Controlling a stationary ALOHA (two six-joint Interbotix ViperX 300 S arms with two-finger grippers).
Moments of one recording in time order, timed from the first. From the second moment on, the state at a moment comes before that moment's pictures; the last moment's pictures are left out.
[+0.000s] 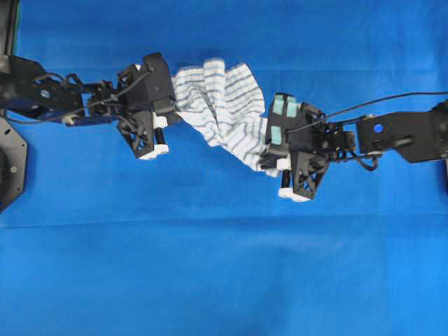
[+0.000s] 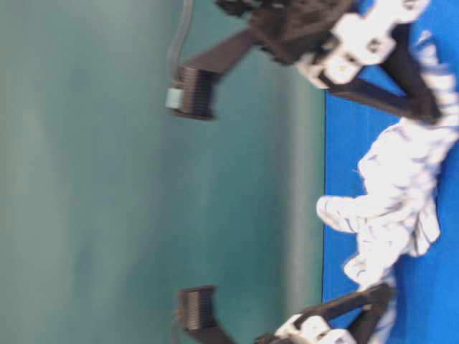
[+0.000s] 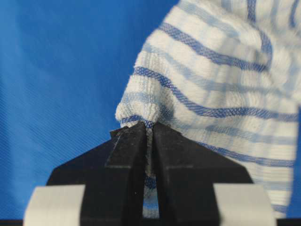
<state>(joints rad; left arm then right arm) 0.25 0.00 0.92 -0.02 -0.23 0.05 -0.05 0.07 0.74 -0.17 -0.01 0.33</state>
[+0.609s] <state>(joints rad) 0.25 -0.52 0.84 -0.02 0.21 0.05 -0.17 -0.35 0.65 -0.23 0.30 0.31</state>
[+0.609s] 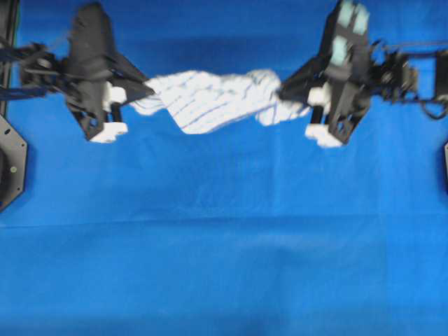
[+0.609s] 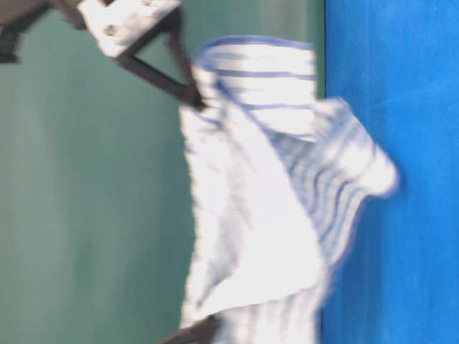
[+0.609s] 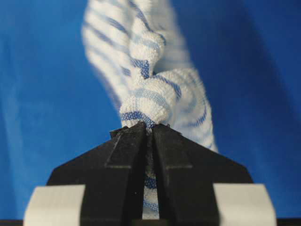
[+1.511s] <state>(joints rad) 0.24 -0.77 0.66 -0.02 0.39 0.05 -0.18 -0.52 0.40 -0.34 0.51 0.28</state>
